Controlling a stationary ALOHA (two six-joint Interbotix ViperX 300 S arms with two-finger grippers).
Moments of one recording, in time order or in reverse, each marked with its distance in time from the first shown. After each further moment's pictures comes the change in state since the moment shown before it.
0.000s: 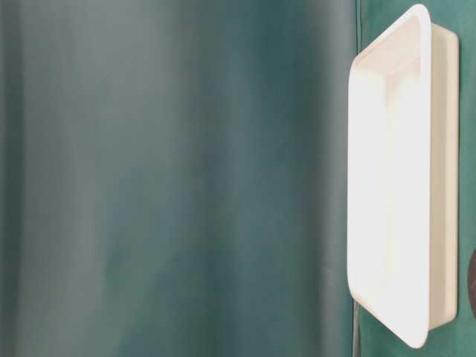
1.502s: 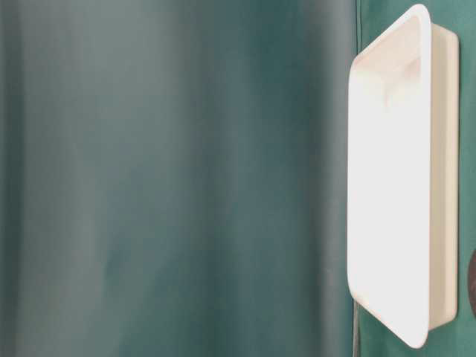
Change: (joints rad) left arm -0.011 0.006 -0.014 -0.002 0.124 0.011; right arm -0.020 0.049 -0.049 0.002 0.173 0.023
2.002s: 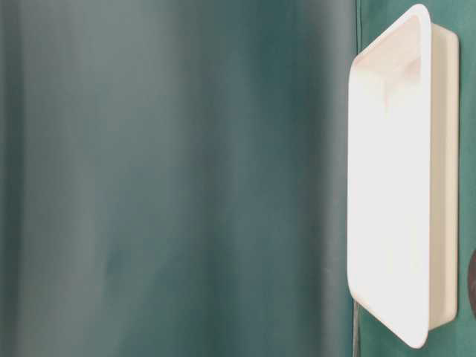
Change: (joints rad) left arm -0.091 0.000 -0.009 0.000 0.044 -0.028; right arm 0.000 0.000 0.000 -0.002 0.009 0.000
